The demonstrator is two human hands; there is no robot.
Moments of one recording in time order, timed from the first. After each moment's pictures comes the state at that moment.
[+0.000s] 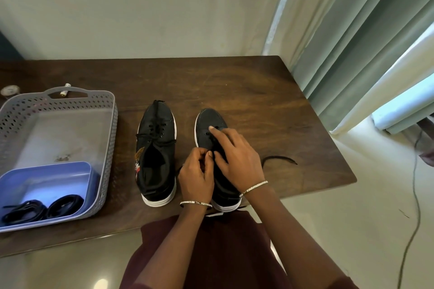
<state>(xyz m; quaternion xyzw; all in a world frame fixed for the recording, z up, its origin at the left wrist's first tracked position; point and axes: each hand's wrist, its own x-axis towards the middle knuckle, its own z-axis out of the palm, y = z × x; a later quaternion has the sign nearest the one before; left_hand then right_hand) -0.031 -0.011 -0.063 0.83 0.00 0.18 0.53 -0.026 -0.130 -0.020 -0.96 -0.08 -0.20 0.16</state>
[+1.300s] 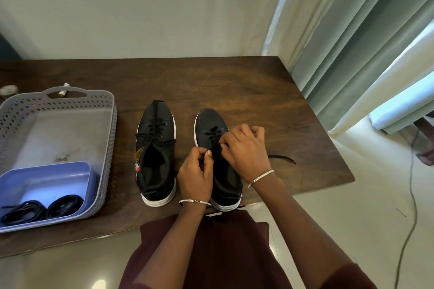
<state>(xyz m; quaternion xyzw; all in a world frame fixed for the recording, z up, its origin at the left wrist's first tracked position) -0.029 -0.009 -0.064 0.83 0.00 0.17 0.53 -0.008 -0.149 -0.021 -0.97 -0.10 -0.24 0.02</state>
